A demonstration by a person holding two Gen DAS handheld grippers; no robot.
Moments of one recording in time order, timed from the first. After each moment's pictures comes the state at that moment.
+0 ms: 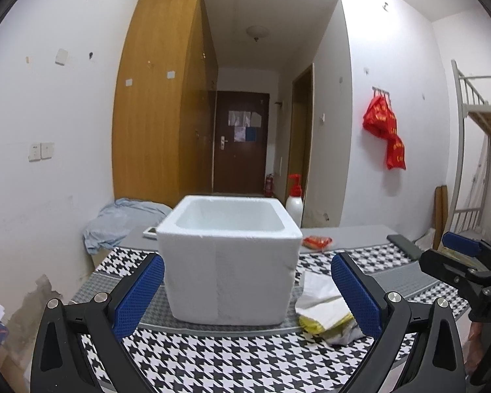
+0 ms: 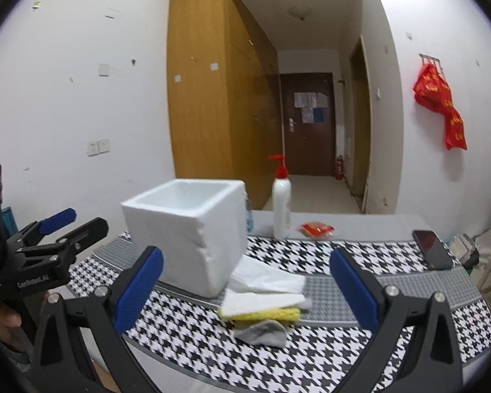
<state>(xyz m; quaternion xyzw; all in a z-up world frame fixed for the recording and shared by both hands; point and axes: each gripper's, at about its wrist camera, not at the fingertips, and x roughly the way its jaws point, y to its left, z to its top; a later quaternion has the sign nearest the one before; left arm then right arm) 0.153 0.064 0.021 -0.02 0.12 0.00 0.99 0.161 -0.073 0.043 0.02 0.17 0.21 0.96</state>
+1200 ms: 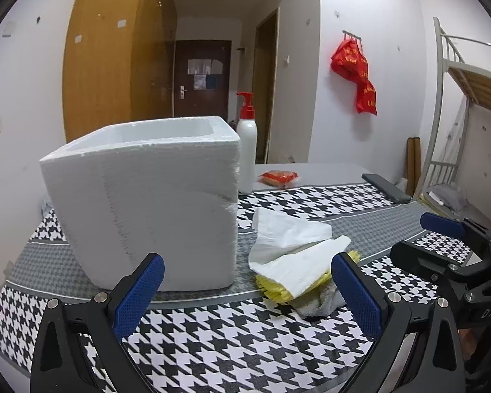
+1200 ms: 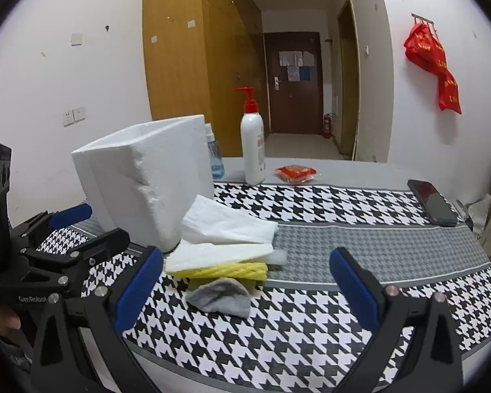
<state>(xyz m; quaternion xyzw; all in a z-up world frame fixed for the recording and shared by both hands) 0.223 0.024 -0.040 -0.01 0.24 -0.09 0.97 0.204 -0.092 -0.016 0.01 0.26 0.18 0.95</state>
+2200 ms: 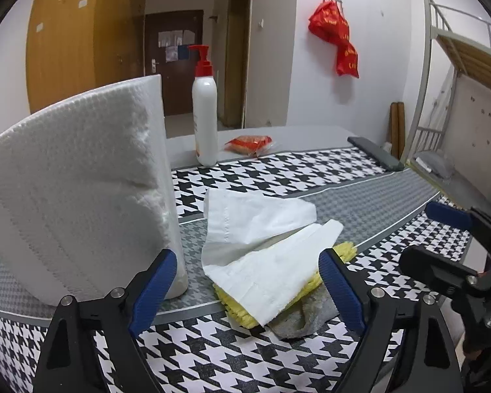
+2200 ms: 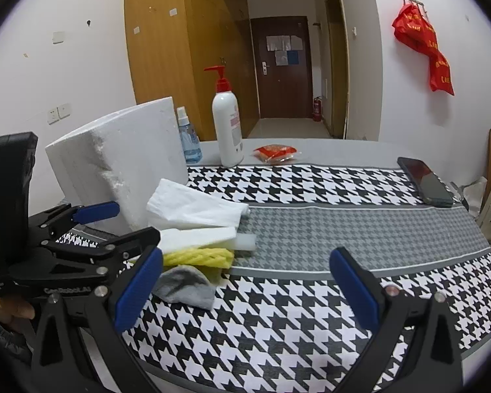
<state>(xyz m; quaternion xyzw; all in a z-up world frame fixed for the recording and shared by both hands) 0.279 -0.015 -0.064 0.03 0.31 -0.14 0.94 0.225 -0.115 -0.037 0.02 0.29 0.16 0.94</state>
